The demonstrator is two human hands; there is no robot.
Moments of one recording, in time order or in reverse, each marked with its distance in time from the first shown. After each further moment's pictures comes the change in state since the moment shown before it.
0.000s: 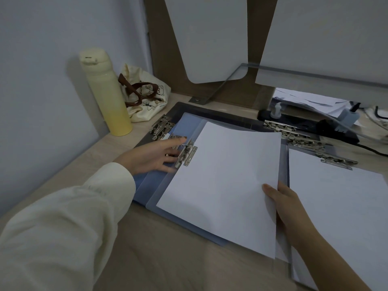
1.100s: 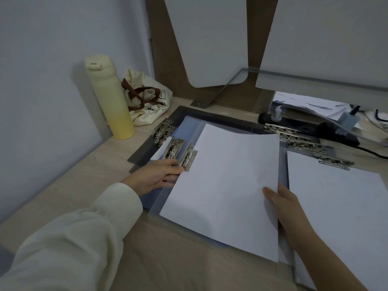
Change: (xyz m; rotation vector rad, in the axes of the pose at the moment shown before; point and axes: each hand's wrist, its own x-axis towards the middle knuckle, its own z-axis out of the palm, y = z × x) left_hand -0.016 -0.029 0.017 0.063 0.166 -0.024; right_hand 0.006 0.007 -0.001 -0.103 0.025 -0.056
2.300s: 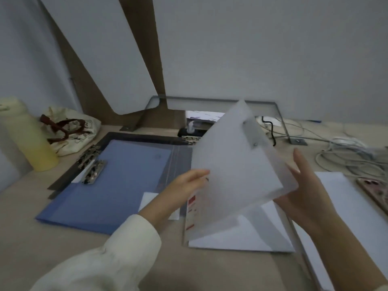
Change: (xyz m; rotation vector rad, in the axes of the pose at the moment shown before) left_hand -0.071 0.037 0.249 0.315 -0.181 0.375; right_hand -0.103 -0.037 -0.210 0.634 -0.210 -0.233
